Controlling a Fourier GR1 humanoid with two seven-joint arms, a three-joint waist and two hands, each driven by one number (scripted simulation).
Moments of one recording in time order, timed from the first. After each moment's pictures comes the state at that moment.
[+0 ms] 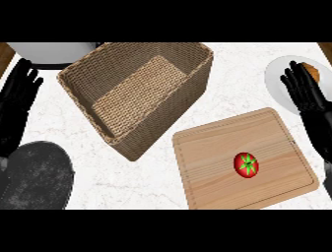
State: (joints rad) left arm -0.21 0.57 -0.15 -1.64 0.40 0.31 0.11; right arm -0.21 -0.56 0.21 -1.62 -0.35 -0.10 -0.20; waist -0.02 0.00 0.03
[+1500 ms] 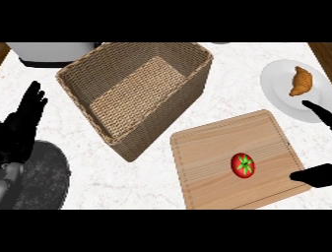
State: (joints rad) left arm -0.16 0.50 -0.15 -1.46 0.30 0.33 0.08; right arm -0.08 -0.87 0.31 -1.72 0.09 -0.15 0.42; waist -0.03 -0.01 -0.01
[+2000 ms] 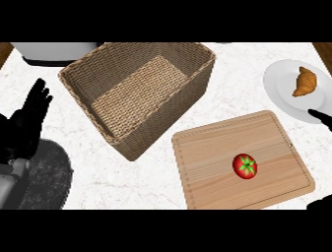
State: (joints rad) left arm -0.19 0.46 -0.13 -1.43 0.27 0.31 0.09; right arm -0.02 -0.96 0.21 -2.03 -0.07 0.07 0.74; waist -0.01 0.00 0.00
